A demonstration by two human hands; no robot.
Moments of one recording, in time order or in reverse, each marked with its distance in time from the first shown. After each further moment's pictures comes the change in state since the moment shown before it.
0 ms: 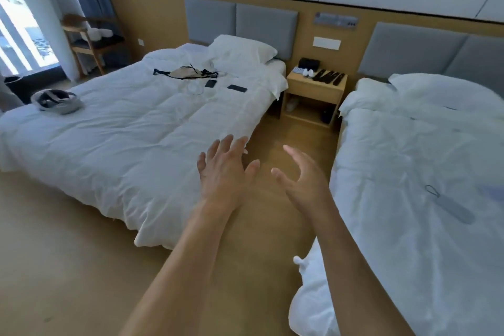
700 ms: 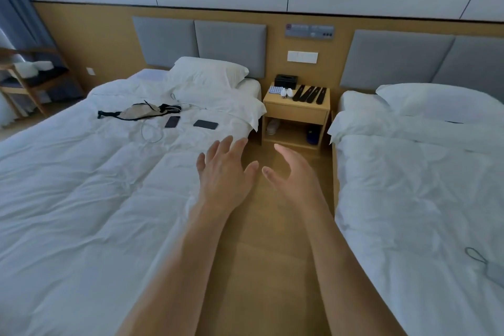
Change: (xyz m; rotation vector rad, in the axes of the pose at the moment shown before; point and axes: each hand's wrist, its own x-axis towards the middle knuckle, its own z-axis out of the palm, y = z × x) left_hand 0.401 0.042 0.130 0.047 -0.038 0.165; right_hand 0.405 0.066 0.010 -0.047 0.066 0.071
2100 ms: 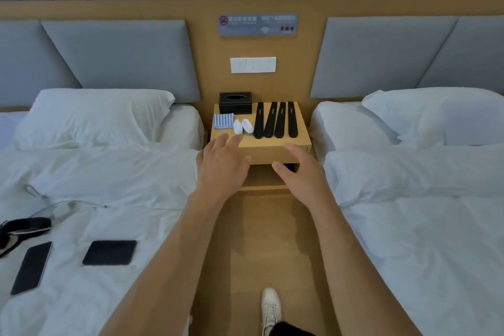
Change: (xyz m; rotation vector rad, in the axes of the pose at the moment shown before) left_hand 0.768 0.030 0.330 -0.063 -0.245 0.241; right_hand 0.742 0.210 0.015 0.036 0.219 0.330
